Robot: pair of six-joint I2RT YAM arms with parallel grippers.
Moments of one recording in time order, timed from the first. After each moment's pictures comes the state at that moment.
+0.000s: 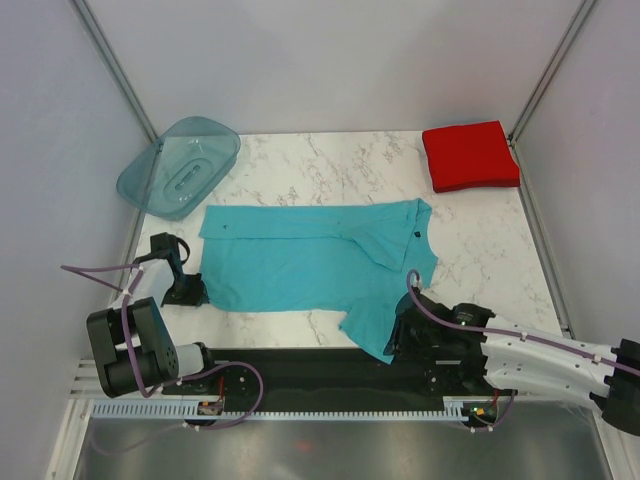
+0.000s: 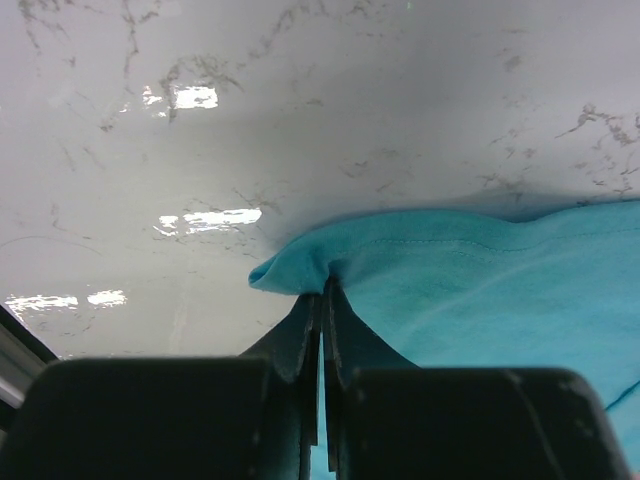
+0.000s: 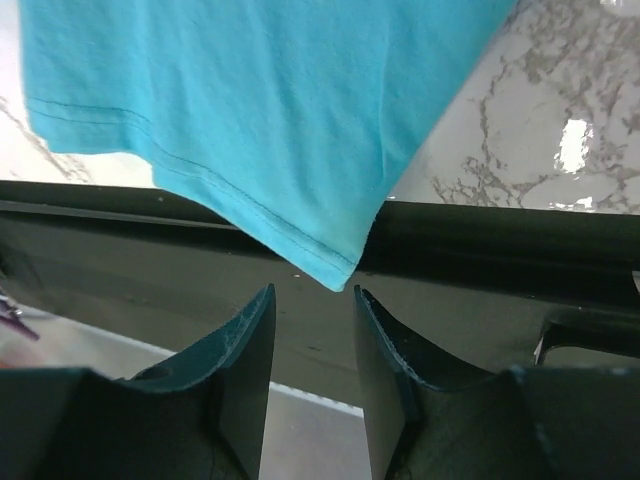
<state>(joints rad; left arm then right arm) 0.29 1.30 0.62 -0.75 -0.07 -1.25 1.01 0.81 0.43 -0.73 -0.02 1.26</state>
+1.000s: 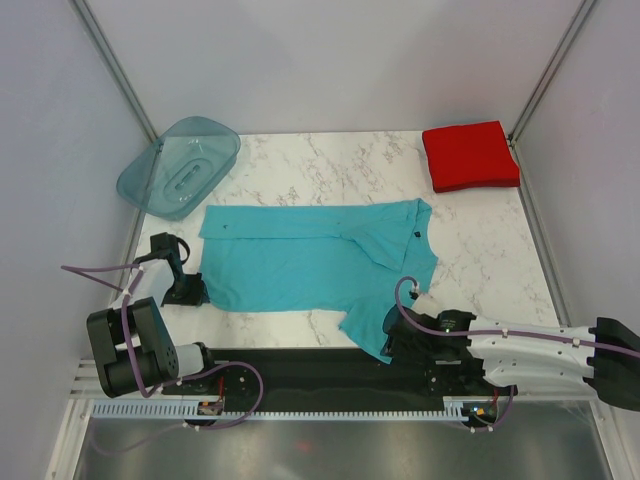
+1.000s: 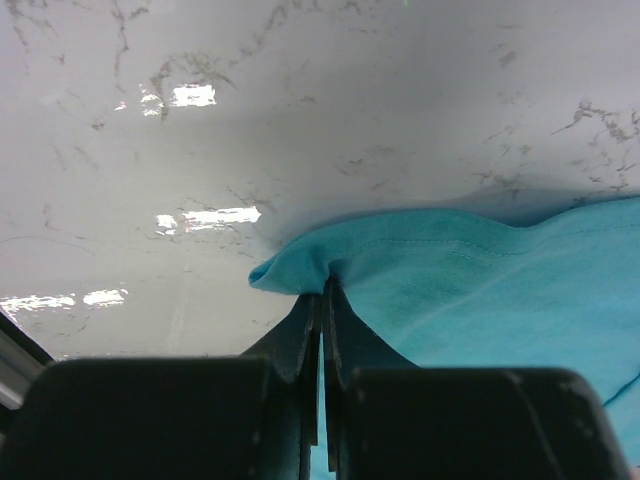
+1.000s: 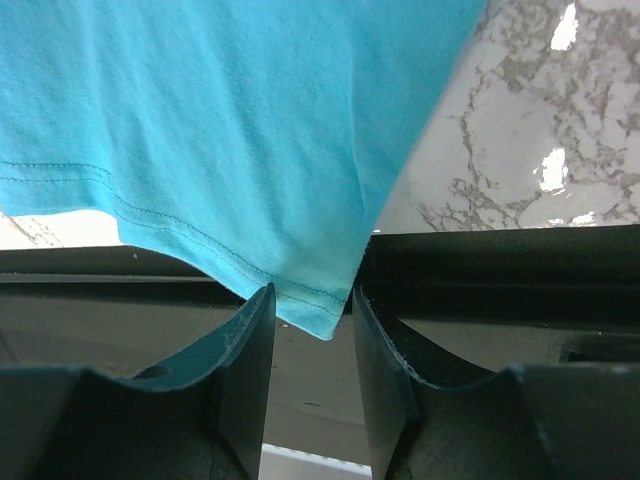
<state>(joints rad) 0.29 1.29 0.62 -0.75 -0.07 -1.25 1.20 0.95 0.41 -0.65 0.18 1.49</state>
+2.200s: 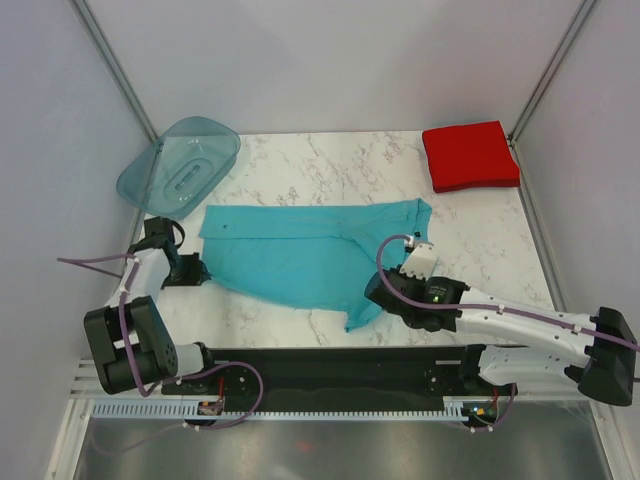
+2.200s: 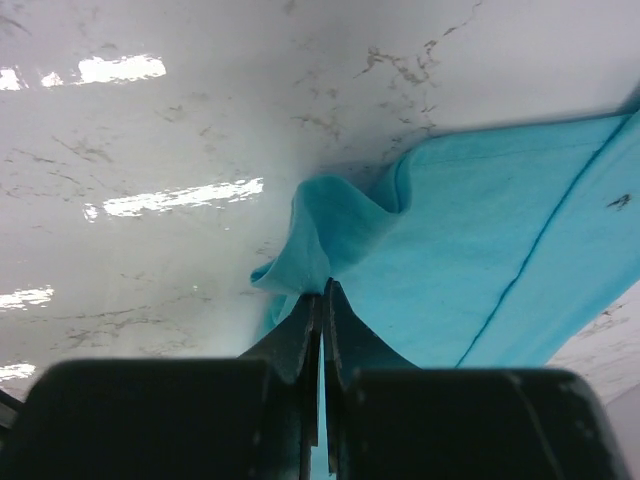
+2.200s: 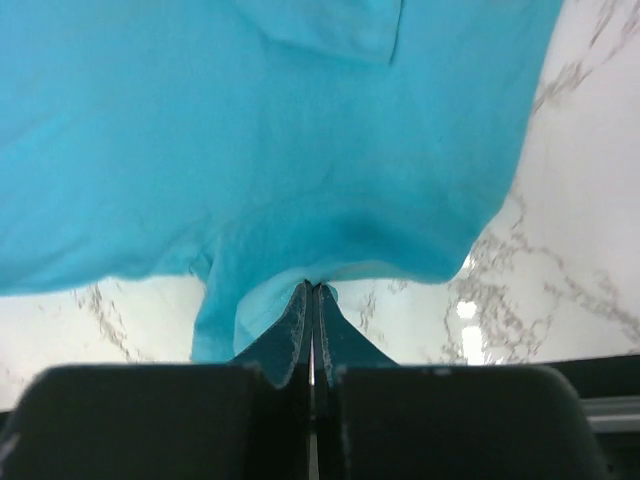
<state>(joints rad) 0.29 1.30 0.73 -0.73 0.02 -1.31 1.13 1.11 0.80 -0.85 0.63 1.27</state>
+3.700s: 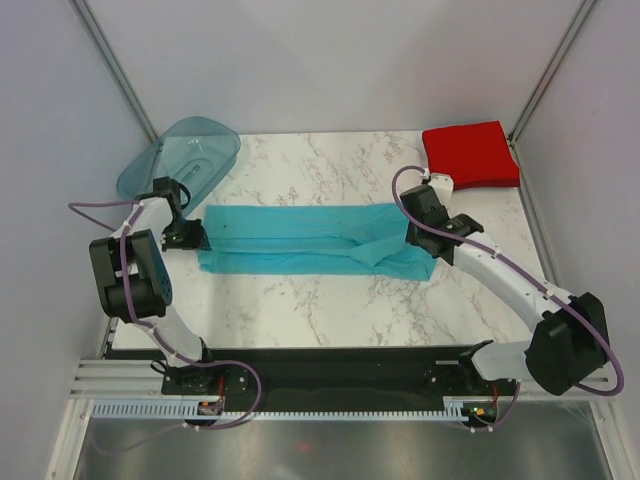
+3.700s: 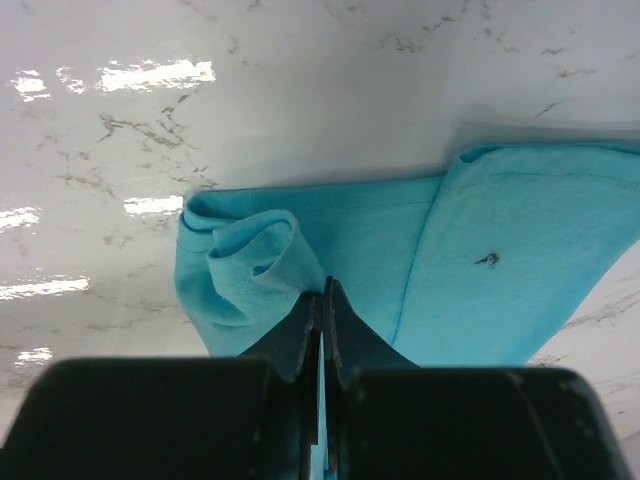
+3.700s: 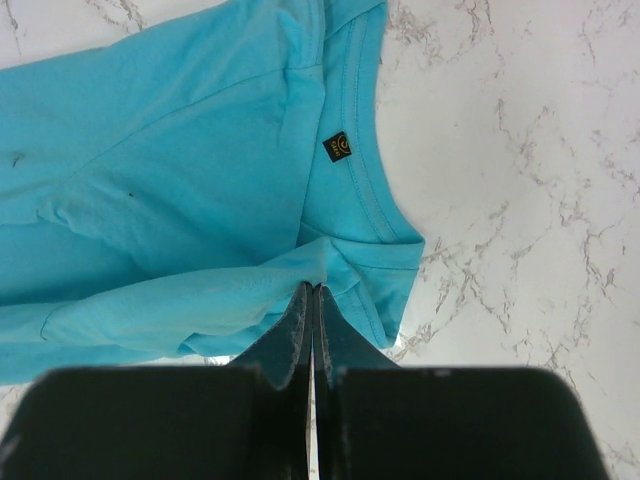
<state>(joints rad) 0.22 1.74 1.18 -0.84 -0.03 -1.35 0.49 1.32 1.02 -0.59 0.48 0.56</state>
